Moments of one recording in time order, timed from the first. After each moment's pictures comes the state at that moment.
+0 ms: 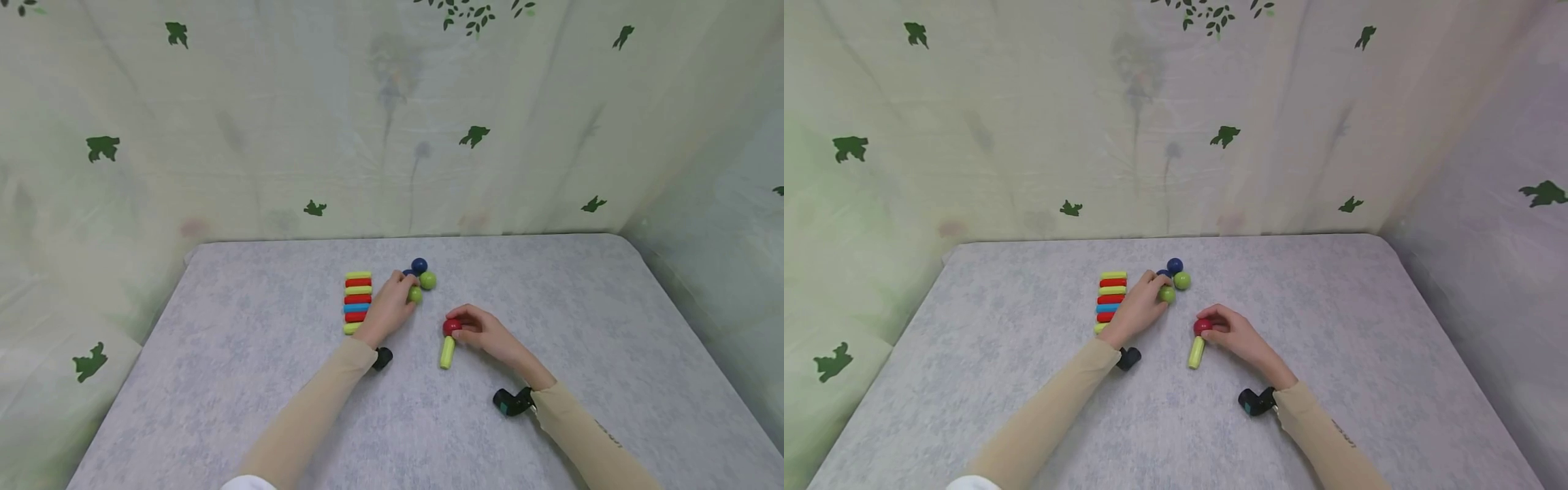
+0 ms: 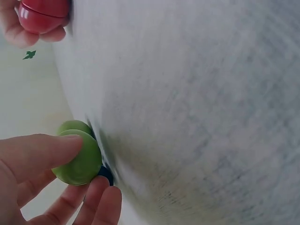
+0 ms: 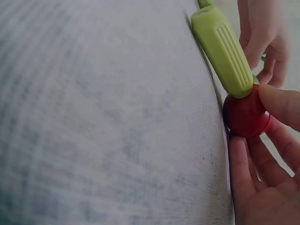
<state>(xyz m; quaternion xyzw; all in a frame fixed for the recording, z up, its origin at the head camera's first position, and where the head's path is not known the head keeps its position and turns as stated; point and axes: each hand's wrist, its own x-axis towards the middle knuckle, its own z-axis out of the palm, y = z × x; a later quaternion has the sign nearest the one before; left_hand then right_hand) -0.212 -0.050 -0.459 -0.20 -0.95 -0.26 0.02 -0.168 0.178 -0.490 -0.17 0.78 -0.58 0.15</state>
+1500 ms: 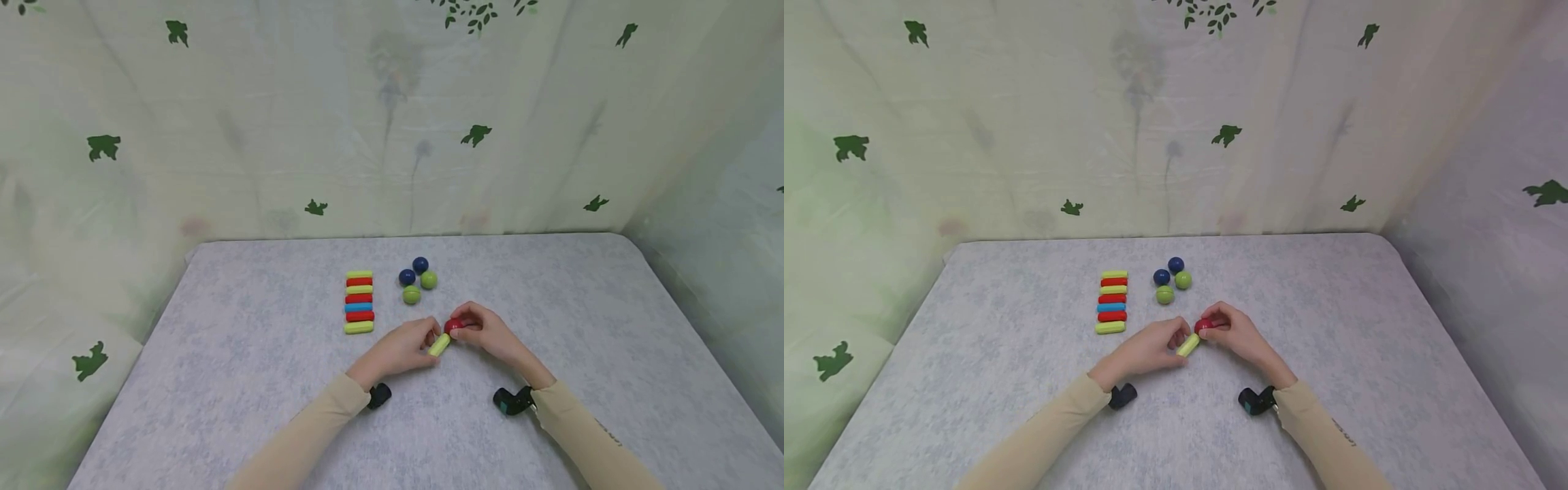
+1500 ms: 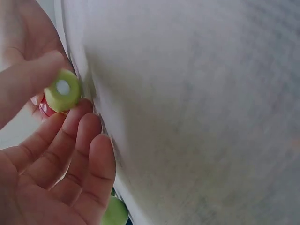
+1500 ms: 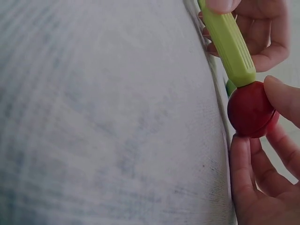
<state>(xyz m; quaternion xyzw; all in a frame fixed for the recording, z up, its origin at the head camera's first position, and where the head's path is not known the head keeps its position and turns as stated) -0.163 -0.046 -0.468 -0.32 -0.88 -0.31 -0.14 -0.155 0.168 -0.455 -0.14 0.79 -0.57 0.14</state>
